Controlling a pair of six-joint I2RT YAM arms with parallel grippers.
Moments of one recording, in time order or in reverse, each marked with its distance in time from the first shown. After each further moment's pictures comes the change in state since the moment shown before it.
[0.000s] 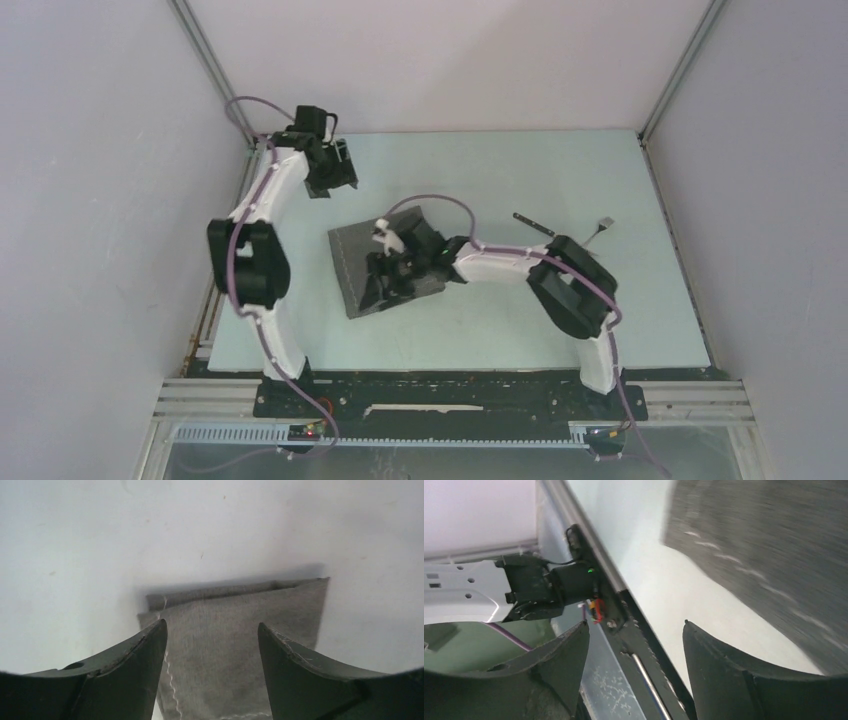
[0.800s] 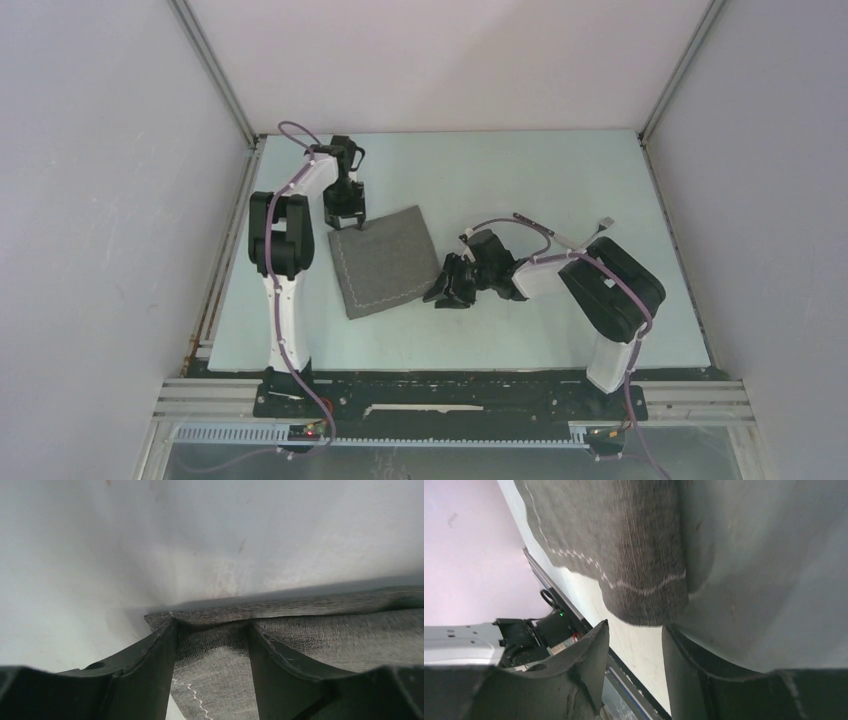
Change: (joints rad) left arm -0.043 0.407 0.157 -0.153 -0.037 0.151; right arm -0.258 -0.240 -0.592 0.256 0.180 0.257
